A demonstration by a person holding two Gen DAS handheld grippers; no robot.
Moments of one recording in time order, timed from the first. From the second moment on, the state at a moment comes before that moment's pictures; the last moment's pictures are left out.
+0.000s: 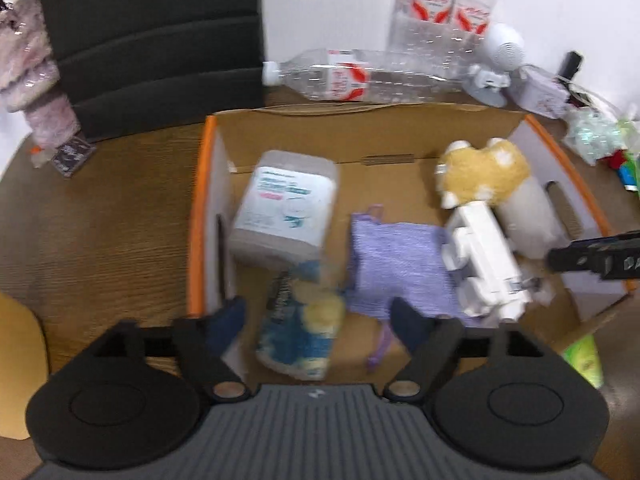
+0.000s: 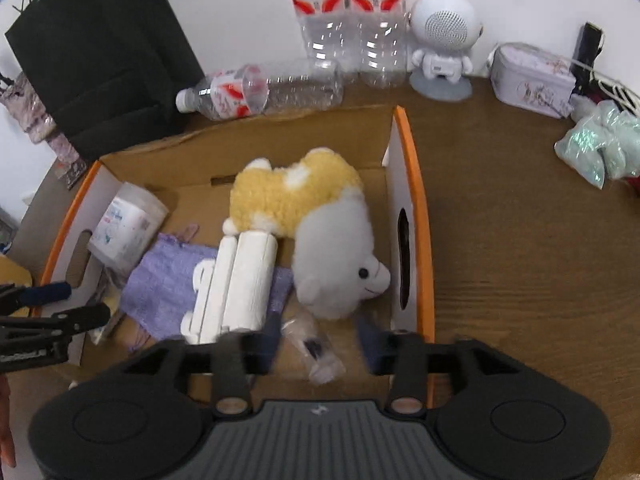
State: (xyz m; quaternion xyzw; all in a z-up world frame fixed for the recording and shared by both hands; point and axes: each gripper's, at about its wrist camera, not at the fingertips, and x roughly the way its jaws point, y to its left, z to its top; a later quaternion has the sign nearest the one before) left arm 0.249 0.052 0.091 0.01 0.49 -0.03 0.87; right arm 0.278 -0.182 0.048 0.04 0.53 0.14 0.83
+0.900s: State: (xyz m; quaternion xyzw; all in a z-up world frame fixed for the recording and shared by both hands) left arm 0.136 0.026 0.155 0.01 0.43 0.03 0.90; right arm 0.147 -0.182 0.126 0.05 0.47 0.19 0.86
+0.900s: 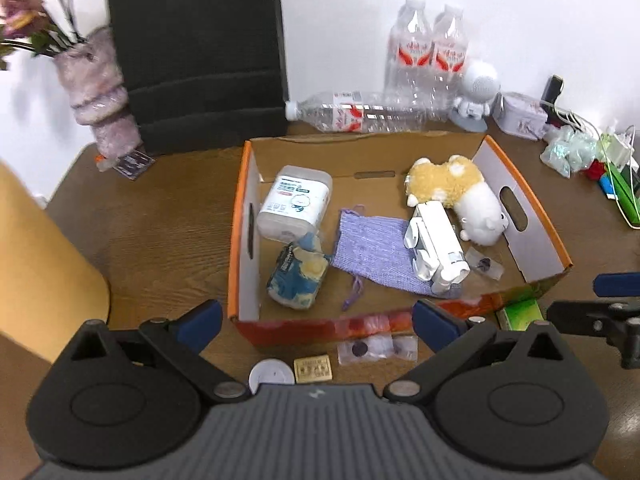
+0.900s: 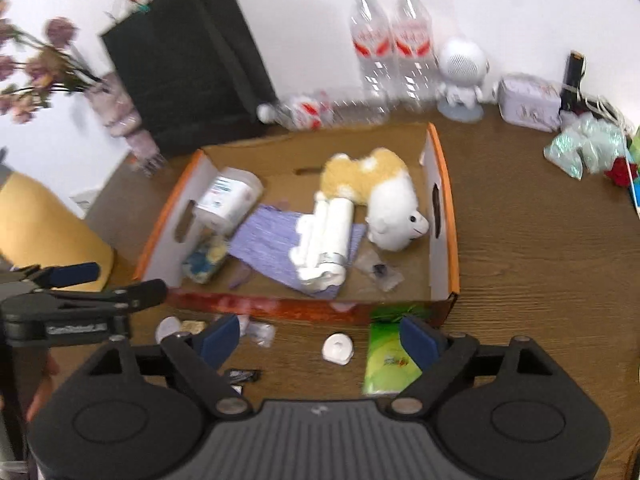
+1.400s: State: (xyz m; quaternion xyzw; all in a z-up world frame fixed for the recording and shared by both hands) left arm -0.027 0.010 0.047 -0.06 0.31 0.02 0.95; right arm -0.009 -0.202 0.009 0.01 0.29 0.17 0.94
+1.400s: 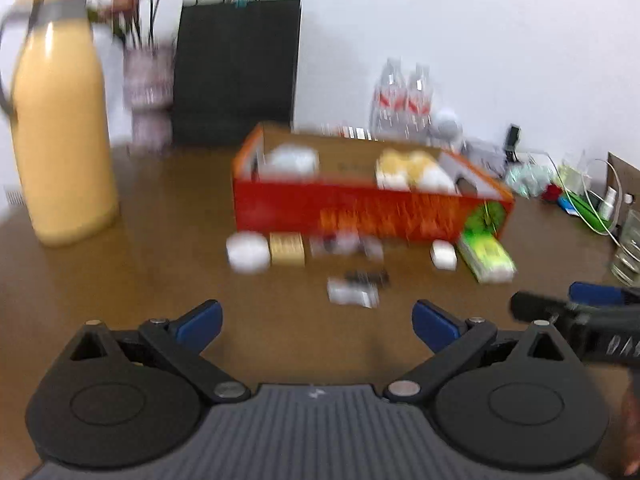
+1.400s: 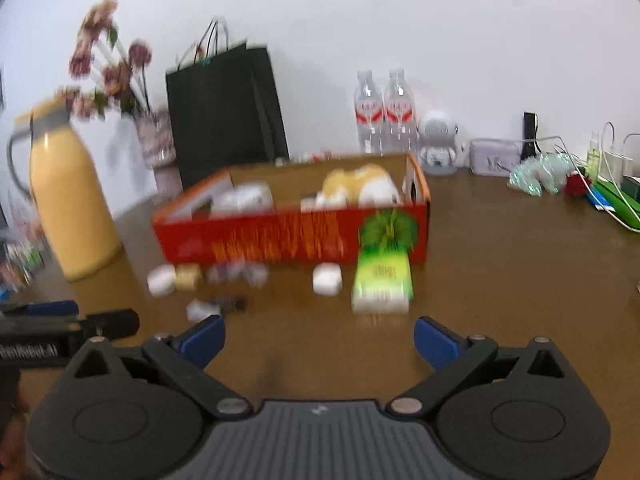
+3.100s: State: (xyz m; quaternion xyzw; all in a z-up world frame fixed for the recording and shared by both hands) left arm 0.034 -0.006 0.044 0.13 0.27 -0.17 0.94; right arm 0.049 -0.200 0.021 0.00 0.30 0.21 0.93
